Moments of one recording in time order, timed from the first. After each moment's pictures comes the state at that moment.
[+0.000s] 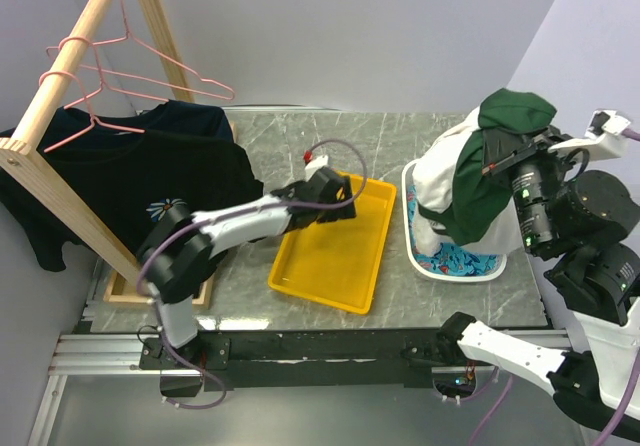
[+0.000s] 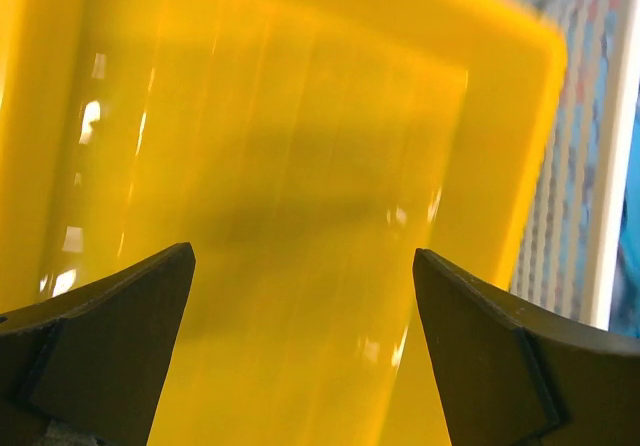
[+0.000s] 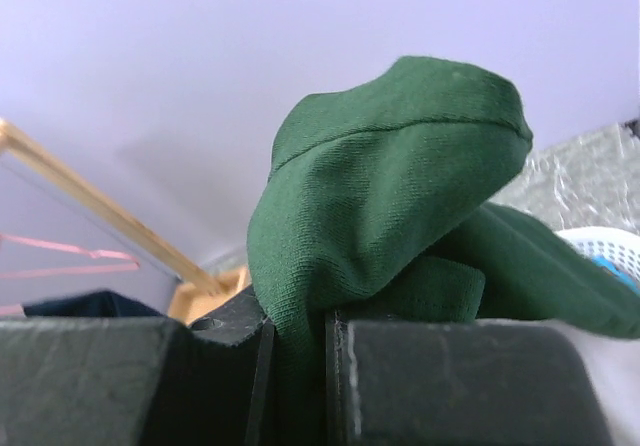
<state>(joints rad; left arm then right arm) -0.86 1.78 1.25 -0.24 -0.26 -0.85 0.72 0.88 1.67 -0.67 0.75 0.44</state>
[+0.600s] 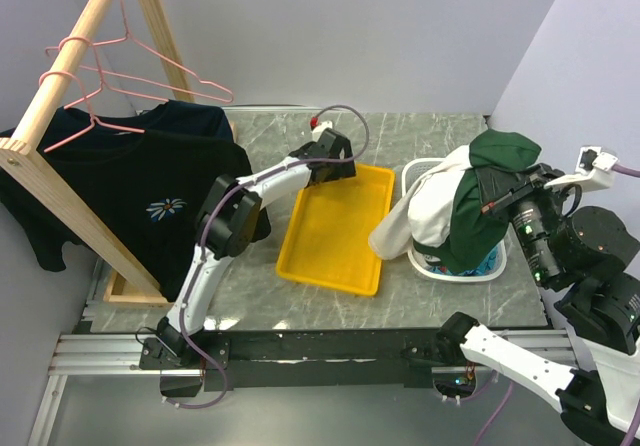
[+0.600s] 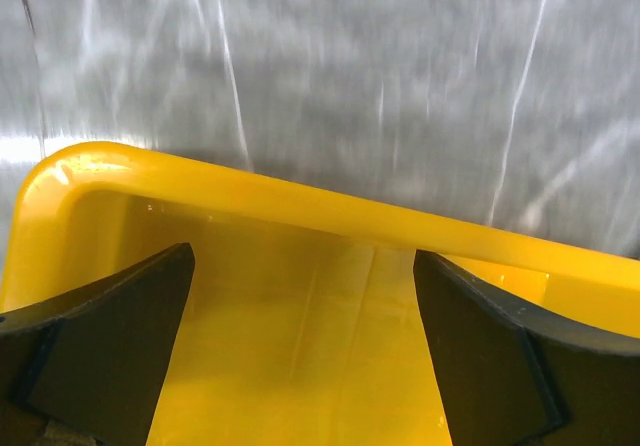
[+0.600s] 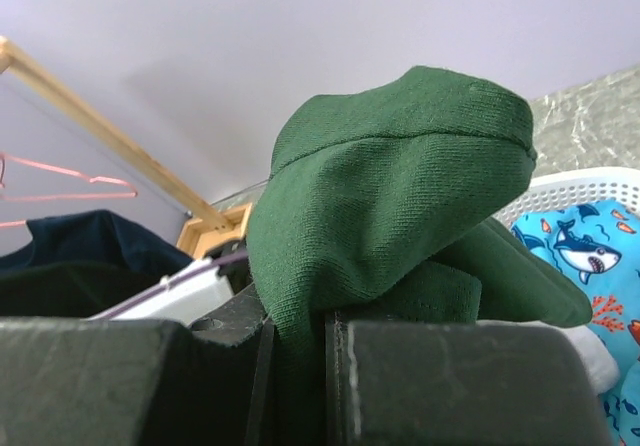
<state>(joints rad) -0.67 2.31 1.84 -0.31 -0.25 -0.70 0.72 0.71 1.50 -0.78 0.64 0.52</state>
